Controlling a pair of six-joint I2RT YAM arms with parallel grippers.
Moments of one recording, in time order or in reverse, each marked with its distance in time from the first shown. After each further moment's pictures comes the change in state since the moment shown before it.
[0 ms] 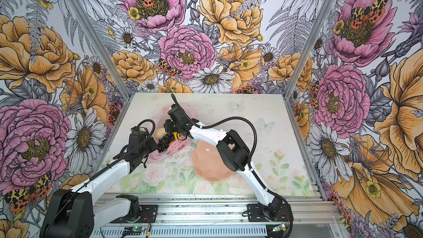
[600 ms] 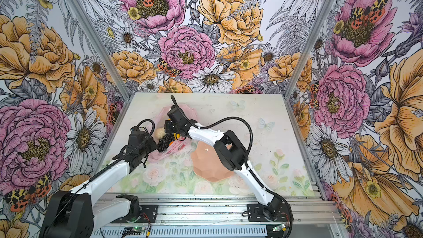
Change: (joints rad) left arm 0.000 -0.009 0.000 0.000 0.000 0.000; right arm 0.000 0.061 0.053 0.003 -0.008 0.016
